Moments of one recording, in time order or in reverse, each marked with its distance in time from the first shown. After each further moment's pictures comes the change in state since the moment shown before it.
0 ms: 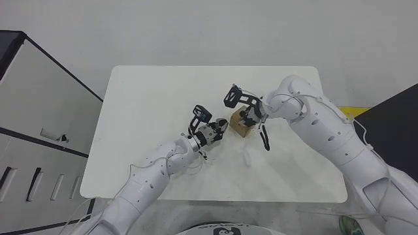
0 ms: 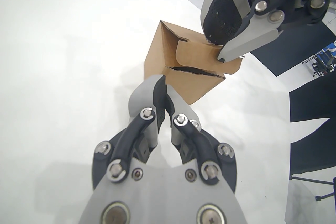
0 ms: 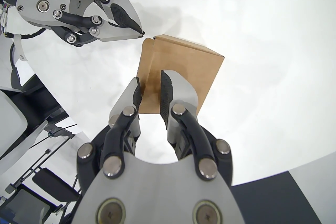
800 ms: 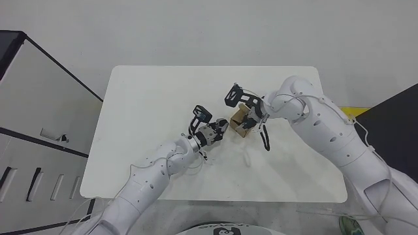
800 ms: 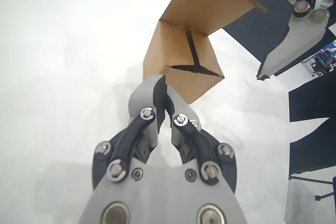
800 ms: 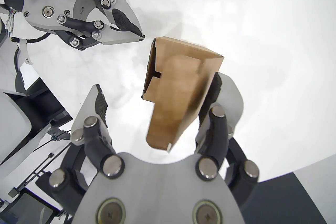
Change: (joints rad) left arm 0.001 -0.001 0.001 0.001 0.002 -0.003 0.003; right arm -0.015 0.007 0.020 -0.017 0.006 0.011 -0.009
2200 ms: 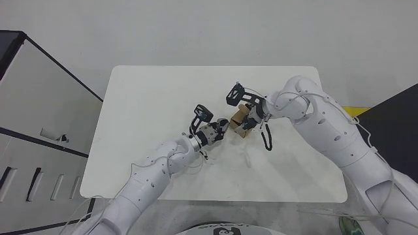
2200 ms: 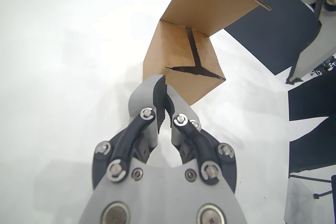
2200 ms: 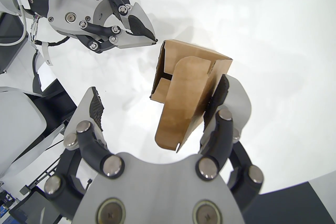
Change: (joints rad) left arm -0.013 -0.007 0.008 0.013 -0.008 -0.002 -0.008; right arm -0.012 0.008 0.026 0.004 0.077 -0.005 0.001
